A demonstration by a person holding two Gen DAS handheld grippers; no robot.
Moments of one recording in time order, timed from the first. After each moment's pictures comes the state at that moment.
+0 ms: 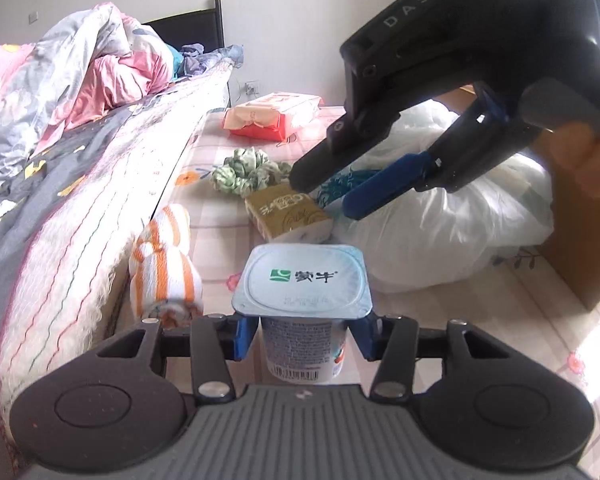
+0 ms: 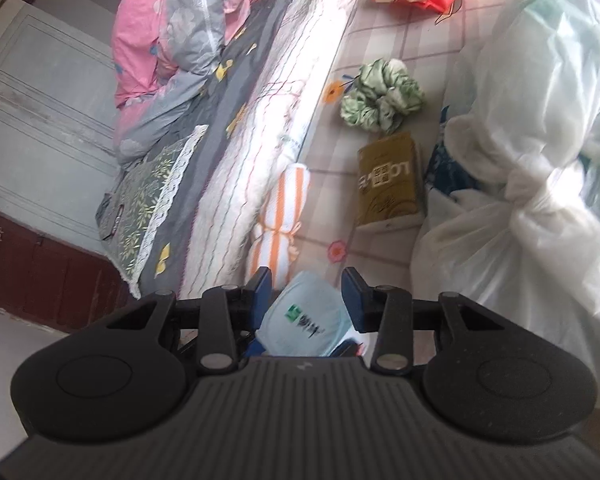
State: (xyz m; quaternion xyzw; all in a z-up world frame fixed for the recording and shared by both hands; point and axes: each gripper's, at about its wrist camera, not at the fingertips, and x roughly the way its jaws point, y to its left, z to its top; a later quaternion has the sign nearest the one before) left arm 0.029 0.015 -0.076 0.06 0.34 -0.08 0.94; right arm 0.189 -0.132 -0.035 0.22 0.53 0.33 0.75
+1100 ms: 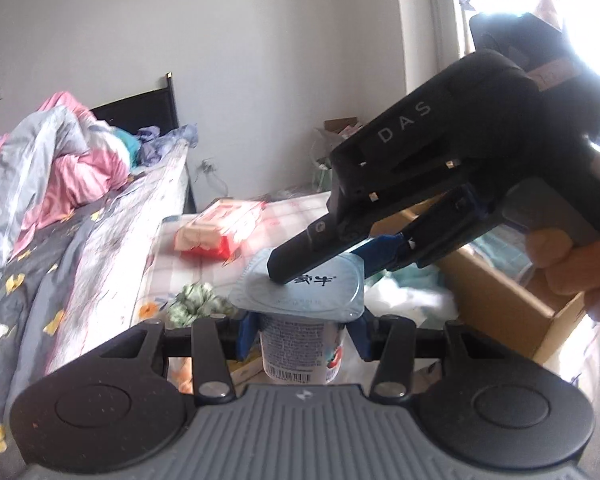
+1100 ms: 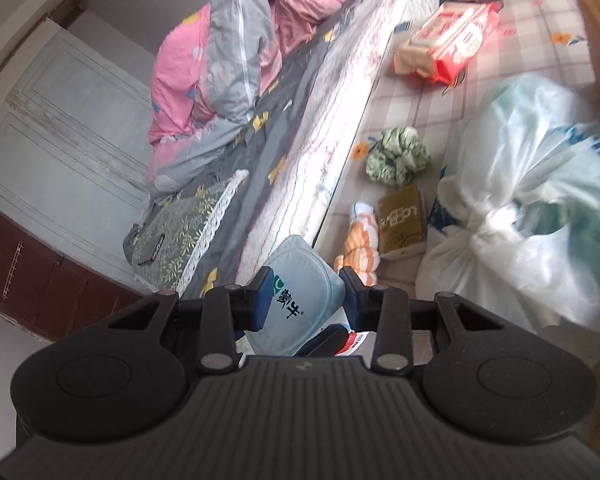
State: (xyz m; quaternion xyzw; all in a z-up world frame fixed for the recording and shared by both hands) left arm 0.037 -0.045 0.034 0.10 0.24 -0.16 0.95; right arm 0.151 -0.198 0.039 0.25 0.45 0.35 0.78
